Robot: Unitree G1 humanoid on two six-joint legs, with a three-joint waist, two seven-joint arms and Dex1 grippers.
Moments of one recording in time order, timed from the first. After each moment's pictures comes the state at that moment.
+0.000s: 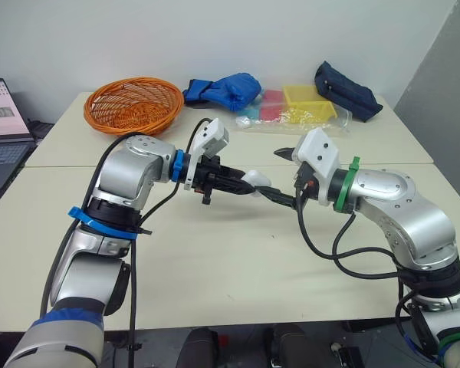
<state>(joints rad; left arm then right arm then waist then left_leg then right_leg) -0.95 0.56 -0.19 0.19 -0.31 0.76 -1.40 -0.66 -0.57 0.17 -0.47 0.29 0.83 0.68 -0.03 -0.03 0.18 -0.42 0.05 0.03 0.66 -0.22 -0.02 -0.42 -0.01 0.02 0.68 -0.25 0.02</state>
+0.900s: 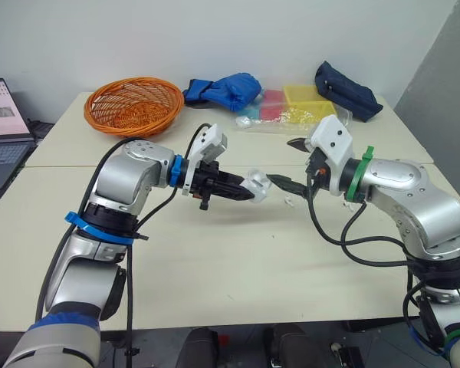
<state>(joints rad) -0.90 0.59 -0.20 0.15 -0.35 0.76 -1.39 -0.70 -0.58 0.06 -0.46 0.41 0.93 0.67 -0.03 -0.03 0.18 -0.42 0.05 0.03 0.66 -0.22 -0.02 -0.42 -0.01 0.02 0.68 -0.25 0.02</state>
